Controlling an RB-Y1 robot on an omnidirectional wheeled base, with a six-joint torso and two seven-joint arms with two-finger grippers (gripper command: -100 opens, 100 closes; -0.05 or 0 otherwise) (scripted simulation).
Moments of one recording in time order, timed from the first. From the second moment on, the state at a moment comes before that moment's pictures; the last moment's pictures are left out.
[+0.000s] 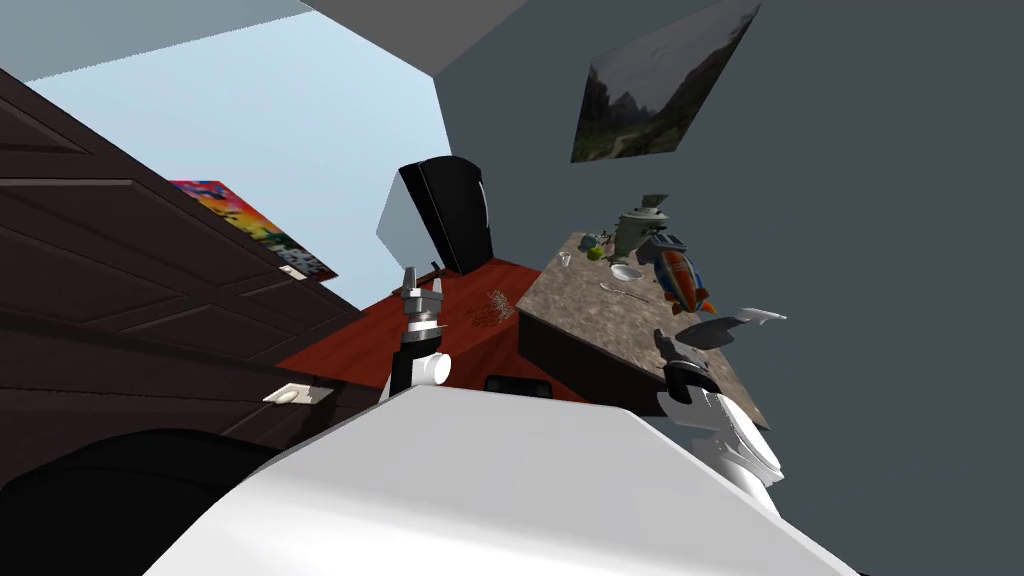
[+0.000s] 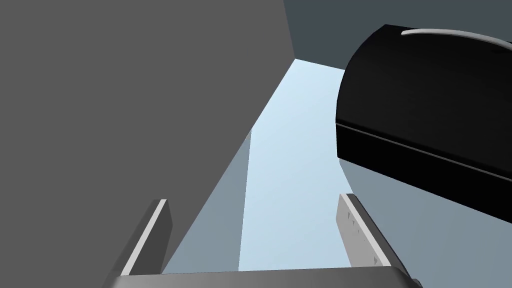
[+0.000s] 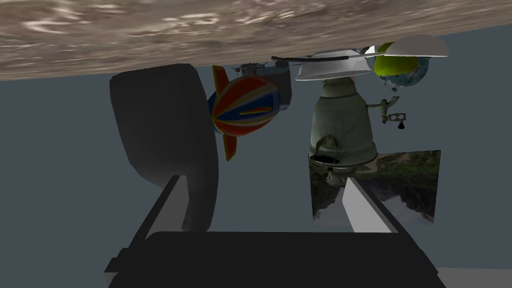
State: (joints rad) left arm 0.50 -0.03 0.00 -2.27 0.11 -0.39 0.02; right arm 0.30 -0.34 -0.46 -1.54 0.76 0.11 0.20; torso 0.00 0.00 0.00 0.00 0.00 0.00
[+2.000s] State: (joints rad) left arm 0.50 -0.03 0.00 -2.27 0.11 -0.39 0.02; right arm 0.16 -0.55 -0.69 -1.17 1.08 0.45 0.12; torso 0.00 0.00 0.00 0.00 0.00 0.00
